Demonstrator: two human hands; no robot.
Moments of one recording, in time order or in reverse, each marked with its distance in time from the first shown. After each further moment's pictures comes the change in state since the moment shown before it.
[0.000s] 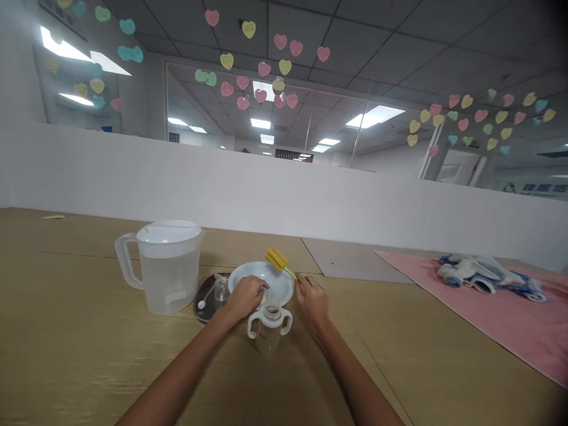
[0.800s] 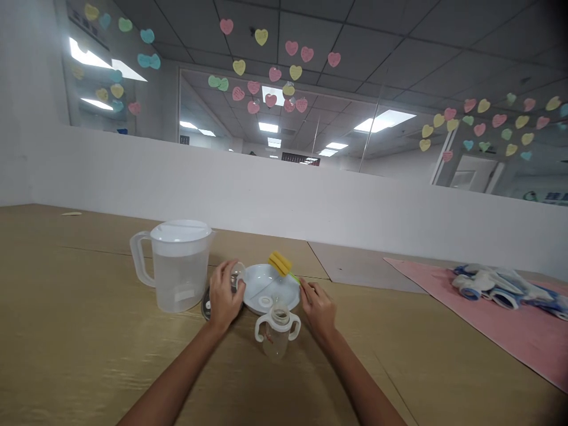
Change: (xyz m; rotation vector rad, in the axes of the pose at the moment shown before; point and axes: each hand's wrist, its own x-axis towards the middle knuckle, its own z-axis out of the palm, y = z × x) left_hand -0.033 -0.032 -0.006 -0.012 0.771 -0.190; right_hand -0.004 -0.003 0.000 0.067 0.166 -0.136
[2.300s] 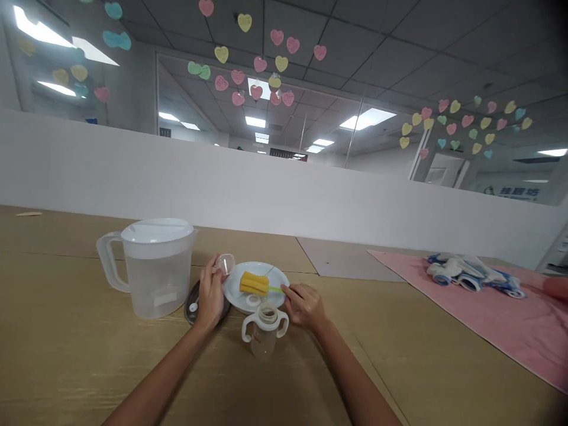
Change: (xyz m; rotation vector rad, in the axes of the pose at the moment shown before) left_hand 0.005 0.001 0.017 -0.372 -0.069 -0.365; right_hand 0.005 0.006 -0.013 0.238 -0.107 -0.328
